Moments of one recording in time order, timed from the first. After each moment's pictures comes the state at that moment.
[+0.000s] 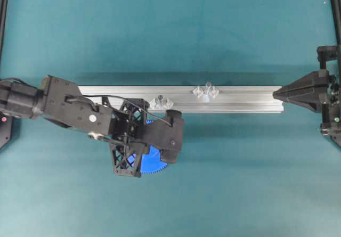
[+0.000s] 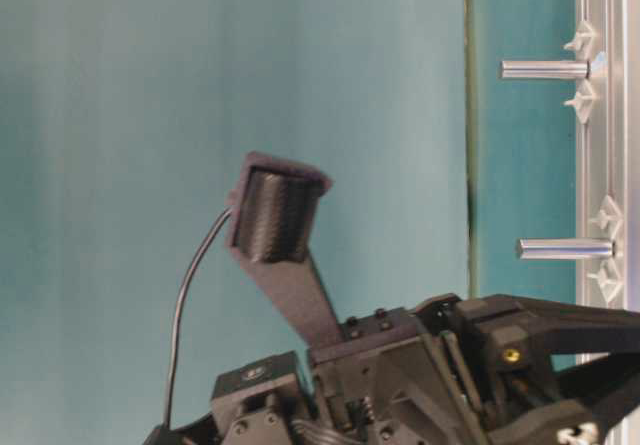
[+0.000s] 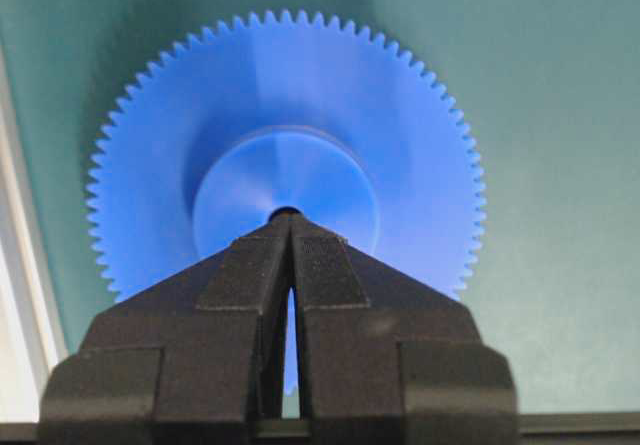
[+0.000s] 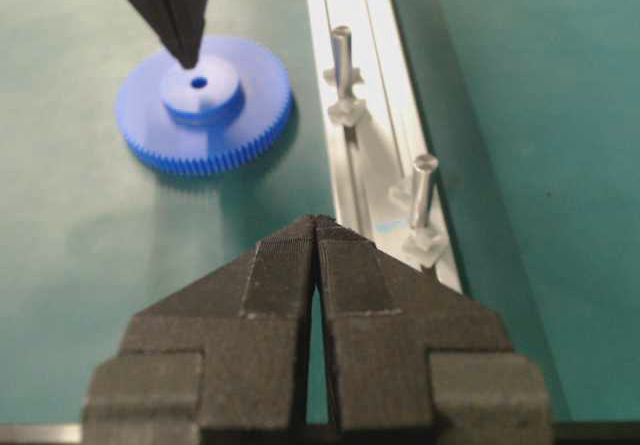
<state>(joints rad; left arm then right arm) -0.14 0.15 0.40 0.02 0.61 -0.03 -0.06 -0.98 1.23 0.03 0.11 0.07</state>
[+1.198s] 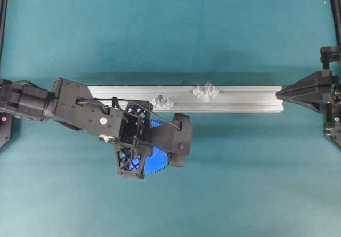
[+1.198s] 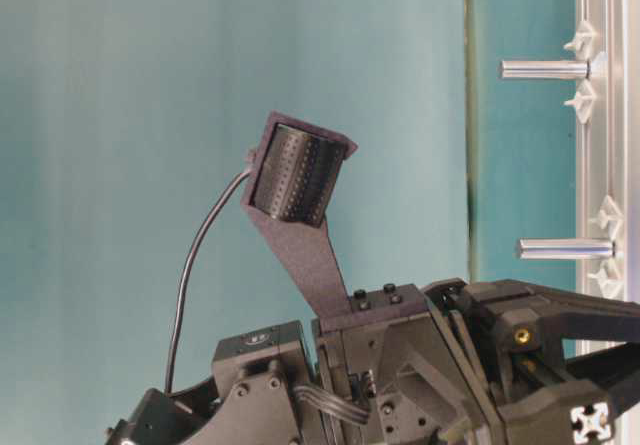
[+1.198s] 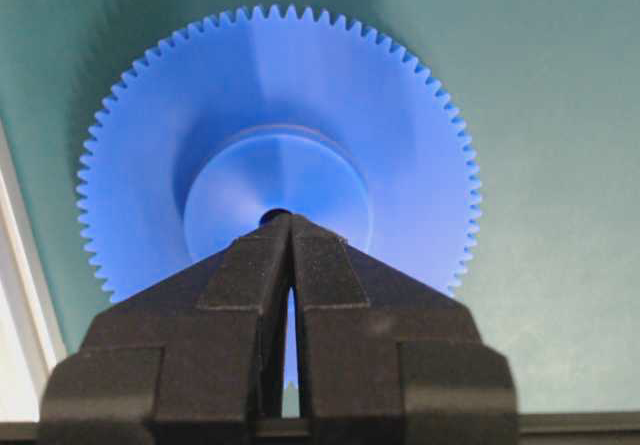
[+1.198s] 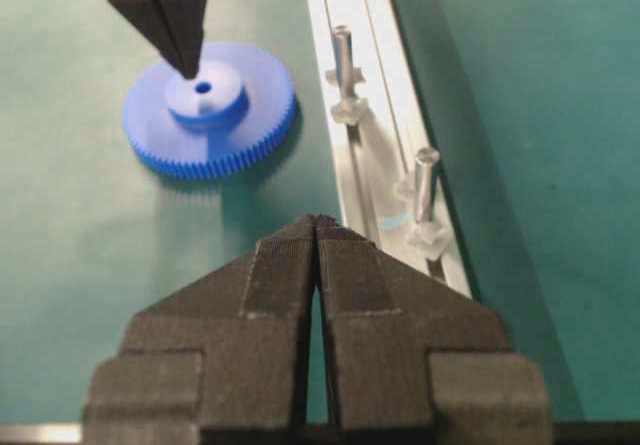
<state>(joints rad) -0.15 0.19 0.33 0.02 0.70 -0.02 -0.06 -1.03 1.26 0.03 0.11 0.10</state>
